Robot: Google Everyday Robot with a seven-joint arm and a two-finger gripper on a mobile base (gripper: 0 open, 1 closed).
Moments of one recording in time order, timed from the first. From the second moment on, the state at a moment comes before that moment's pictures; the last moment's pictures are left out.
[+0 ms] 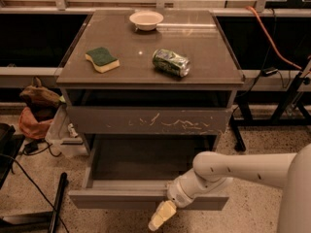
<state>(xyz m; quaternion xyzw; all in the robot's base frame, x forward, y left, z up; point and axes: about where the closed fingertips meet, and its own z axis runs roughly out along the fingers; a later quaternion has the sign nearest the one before) 0.410 -0.021 0.443 -0.47 0.80 0.36 0.11</state>
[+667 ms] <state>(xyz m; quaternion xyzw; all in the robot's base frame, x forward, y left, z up) 0.410 -0.019 0.454 -0.45 0.81 0.36 0.11</state>
